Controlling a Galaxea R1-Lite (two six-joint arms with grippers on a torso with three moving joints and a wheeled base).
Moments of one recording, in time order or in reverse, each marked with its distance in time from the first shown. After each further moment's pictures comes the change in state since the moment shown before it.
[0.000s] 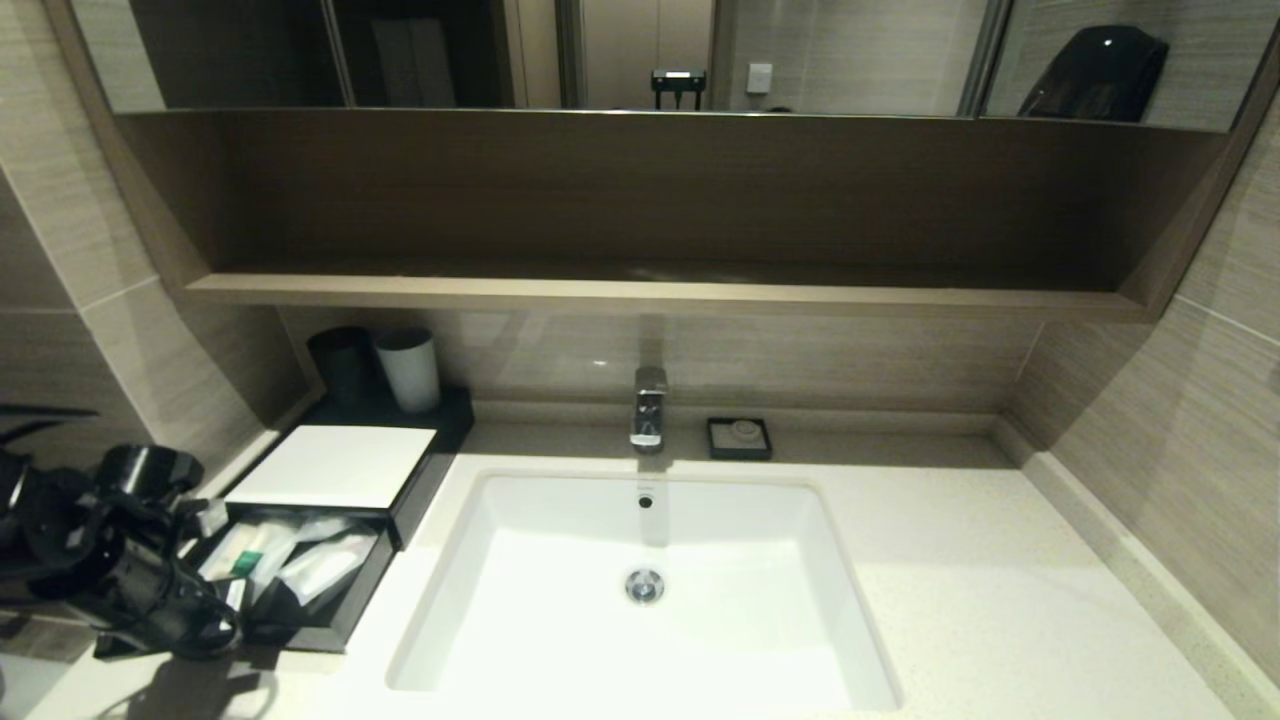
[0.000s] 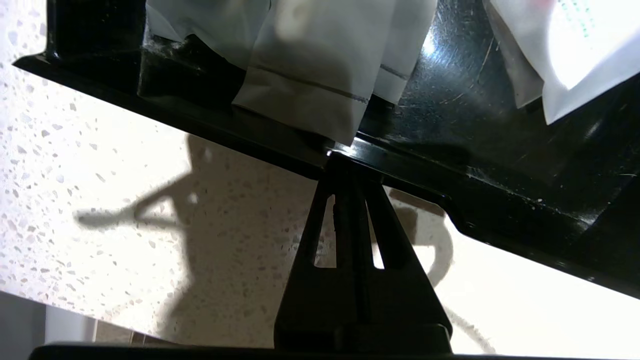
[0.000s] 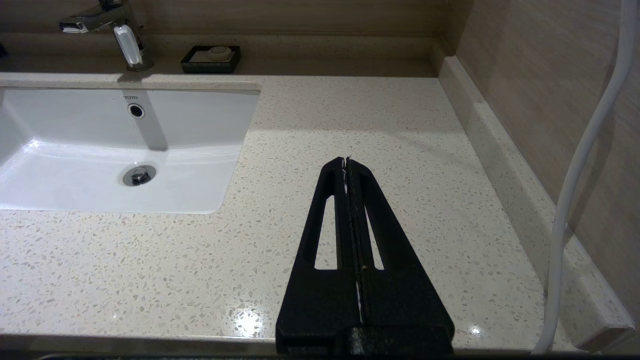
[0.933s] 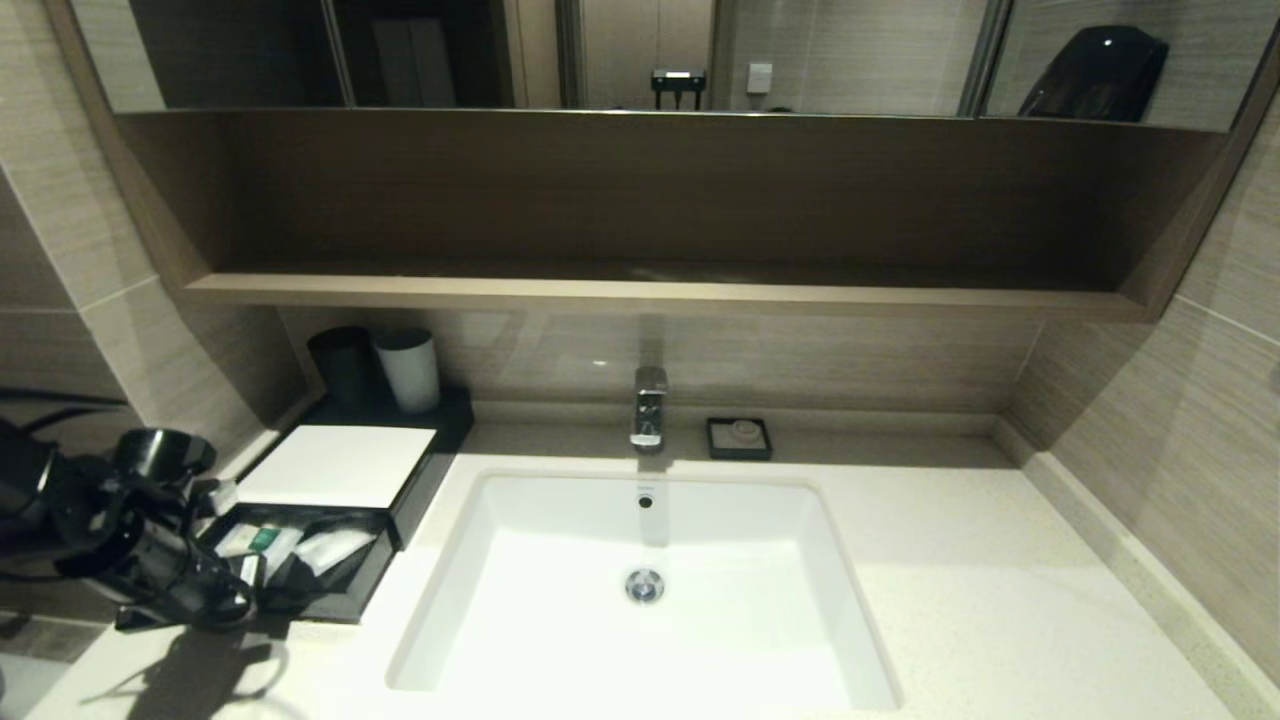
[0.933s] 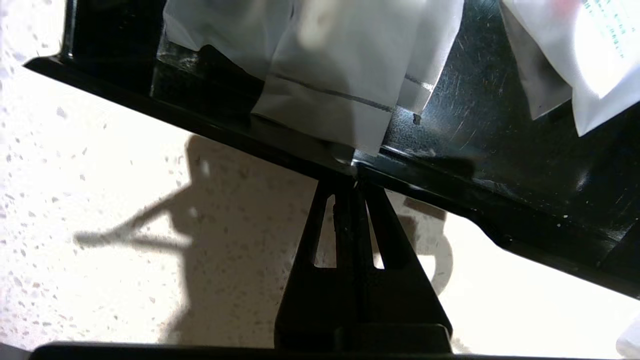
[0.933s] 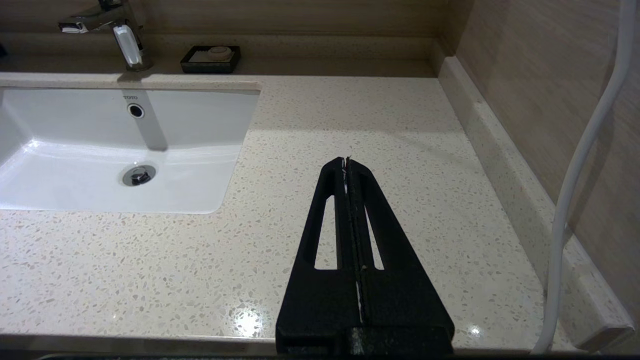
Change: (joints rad) left arm -0.003 0.057 -0.077 -0.031 -0.003 -0.007; right arm 0.000 0.000 0.000 0.000 0.000 -0.001
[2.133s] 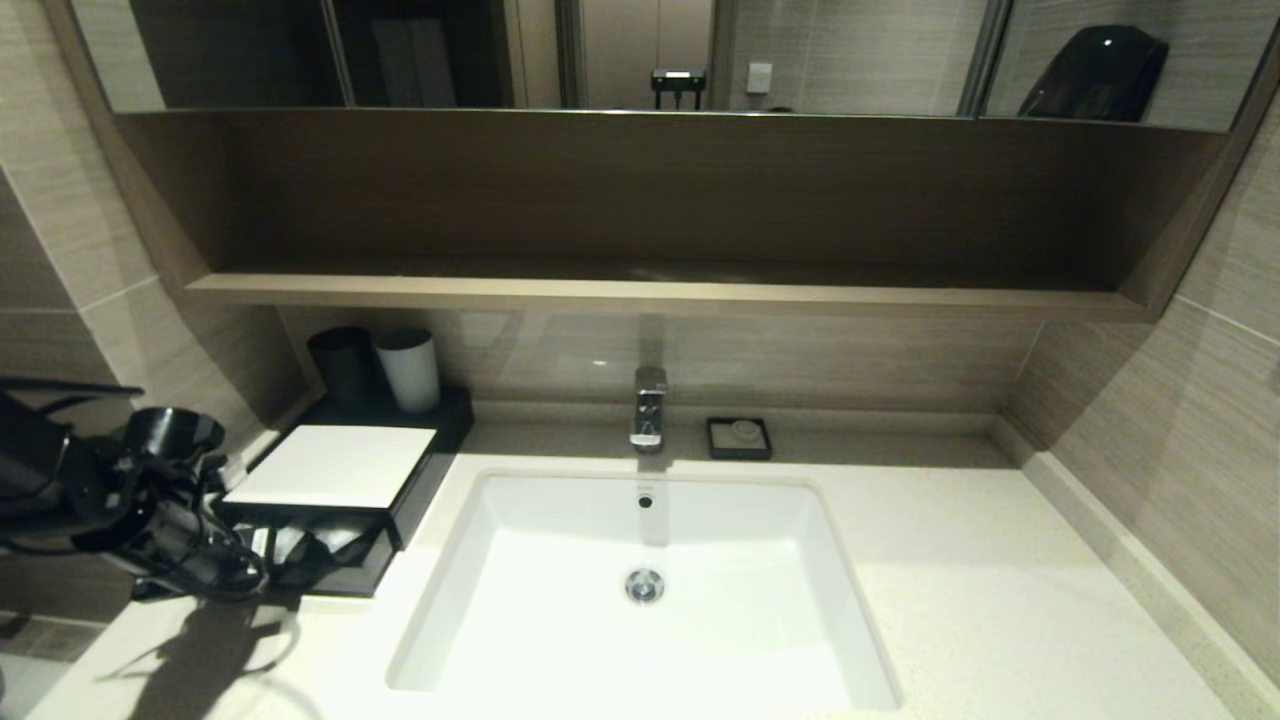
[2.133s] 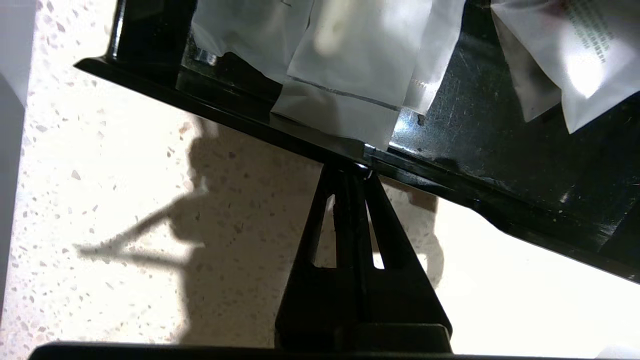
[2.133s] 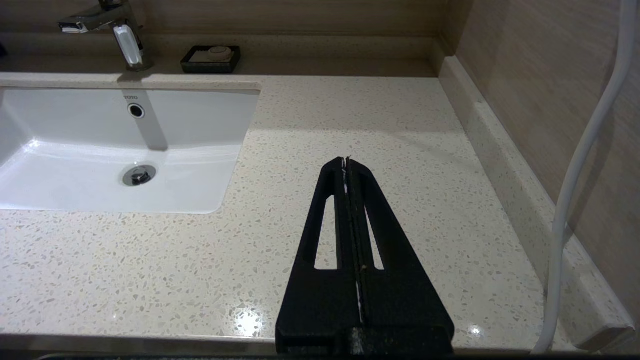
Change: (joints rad) left arm -0.010 0.033 -0.087 -0.003 -0.008 -0.014; right arm 0.000 0.000 0.000 0.000 0.000 0.001
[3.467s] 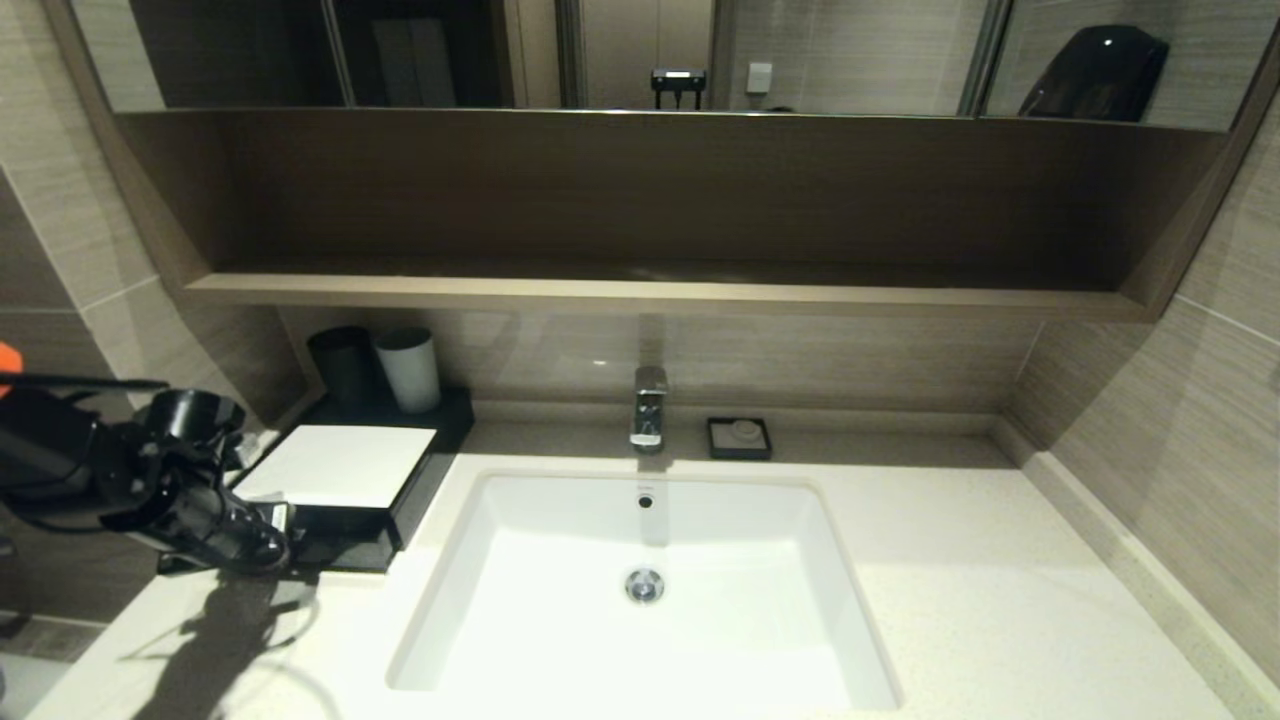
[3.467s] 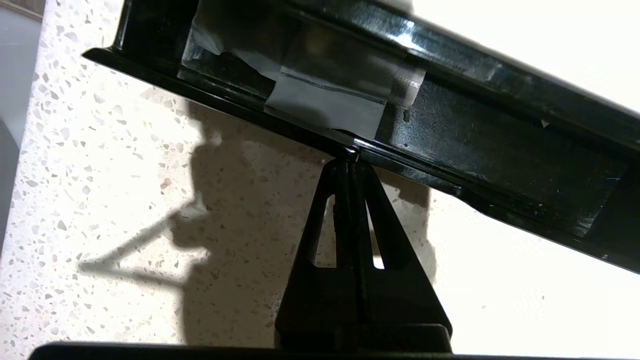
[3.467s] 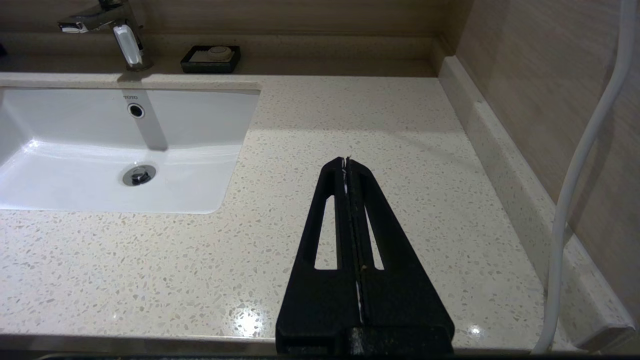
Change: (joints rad) left arm -0.032 0.031 -0.071 -0.023 0.000 -0.040; right arm 0.000 0.000 0.000 0.000 0.000 0.000
